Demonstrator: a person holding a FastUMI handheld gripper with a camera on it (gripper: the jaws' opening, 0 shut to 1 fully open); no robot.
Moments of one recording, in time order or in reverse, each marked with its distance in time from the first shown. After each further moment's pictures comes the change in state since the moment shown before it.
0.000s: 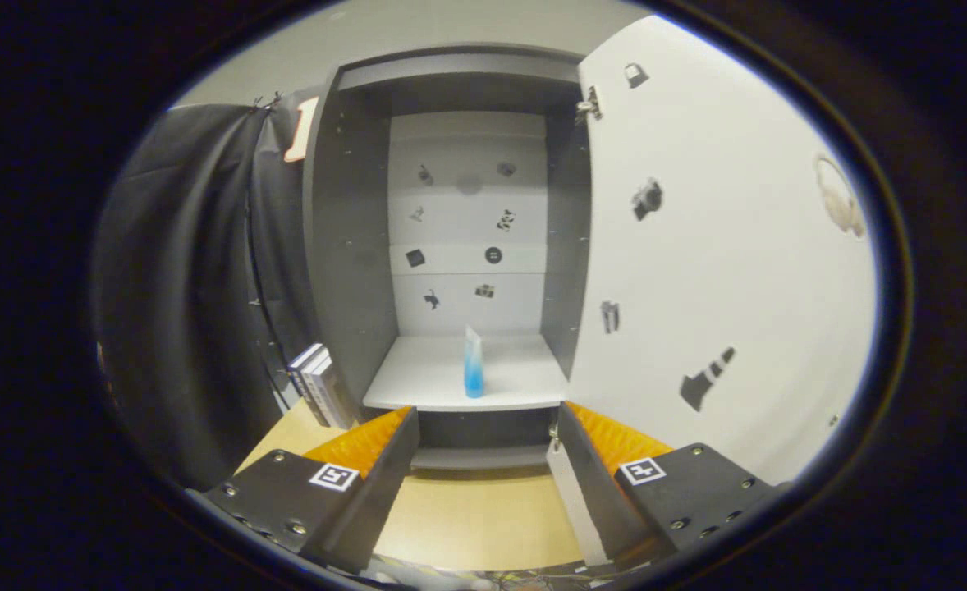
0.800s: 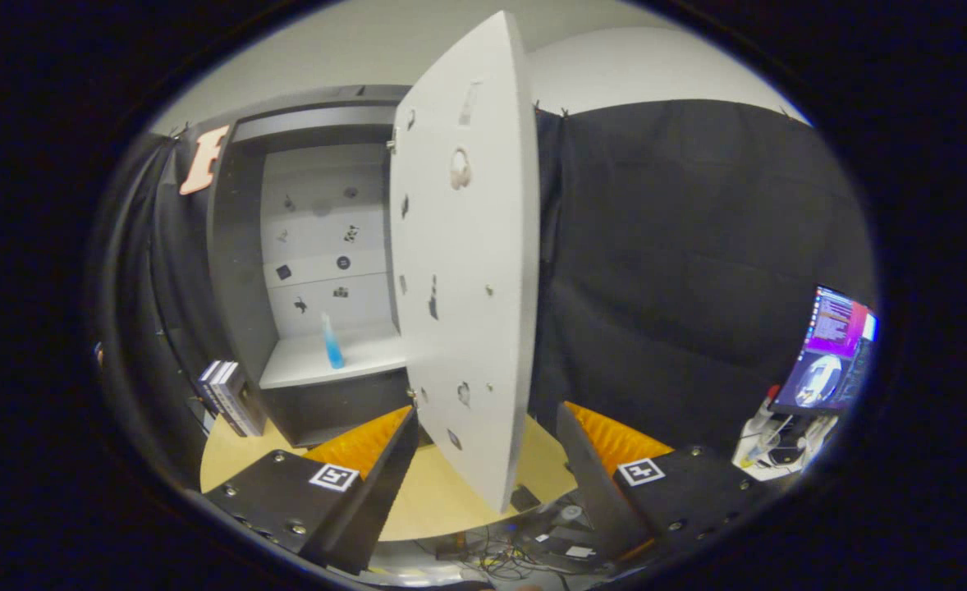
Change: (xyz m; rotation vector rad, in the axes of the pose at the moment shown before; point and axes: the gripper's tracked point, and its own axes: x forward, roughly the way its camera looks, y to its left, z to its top) arm -0.167 -0.137 -0.059 0.143 -0.037 -0.468
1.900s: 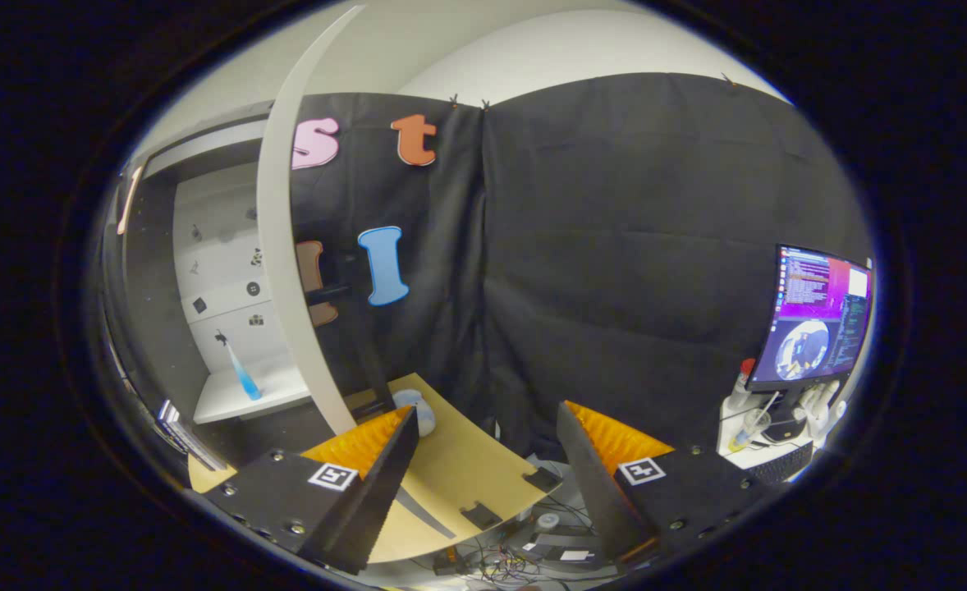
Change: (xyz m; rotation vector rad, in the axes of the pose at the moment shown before) arm 0.067 -0.086 0.002 0.107 -0.011 -0.133
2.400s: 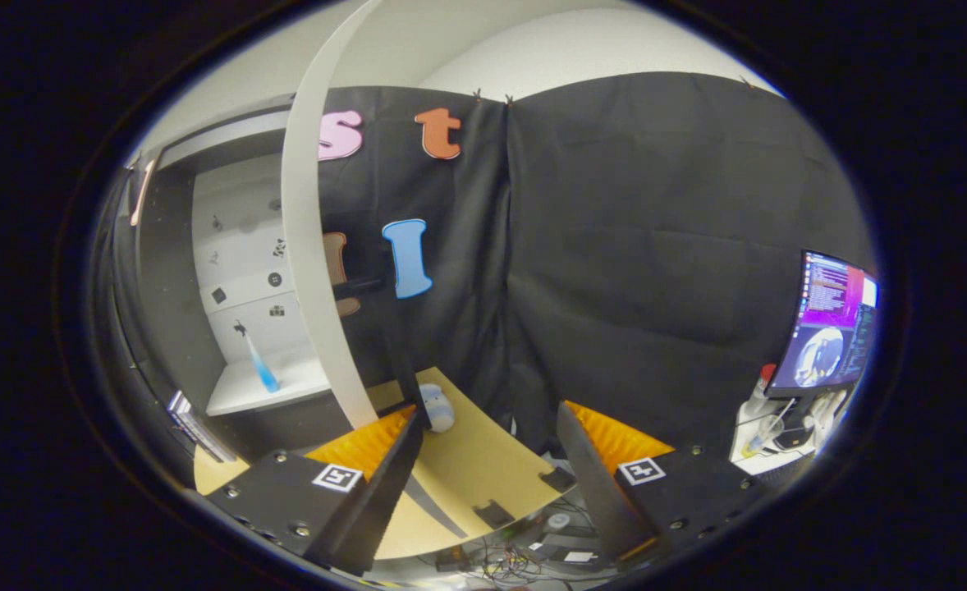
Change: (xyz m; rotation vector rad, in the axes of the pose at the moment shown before) arm 0.005 0.017 -0.003 -0.026 0.017 0.075
